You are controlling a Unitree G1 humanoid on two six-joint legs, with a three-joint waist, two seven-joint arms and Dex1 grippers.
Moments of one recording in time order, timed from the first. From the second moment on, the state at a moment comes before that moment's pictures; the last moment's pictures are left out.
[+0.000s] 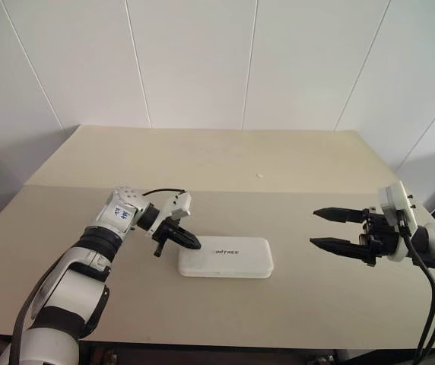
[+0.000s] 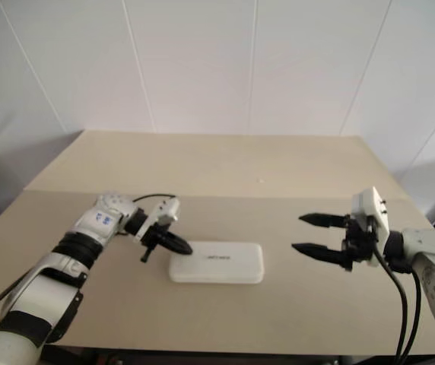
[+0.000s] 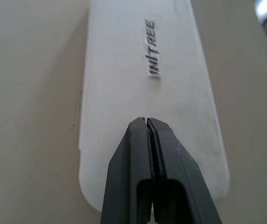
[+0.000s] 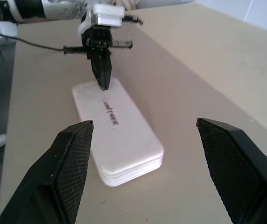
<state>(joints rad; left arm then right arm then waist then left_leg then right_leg) -1.08 0.56 -0.38 0.77 -0.03 0.11 -1.50 -0.35 -0.89 -0.27 -0.12 0.67 0.46 1.25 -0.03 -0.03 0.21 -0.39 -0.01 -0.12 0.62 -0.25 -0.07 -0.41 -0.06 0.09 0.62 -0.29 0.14</state>
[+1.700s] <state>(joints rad) -0.58 0.62 0.09 0.23 -0.32 0.03 -1.18 -0.48 -0.87 -0.20 -0.02 0.63 0.43 1.28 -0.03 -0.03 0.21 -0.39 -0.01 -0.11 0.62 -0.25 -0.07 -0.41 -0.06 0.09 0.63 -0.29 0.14</state>
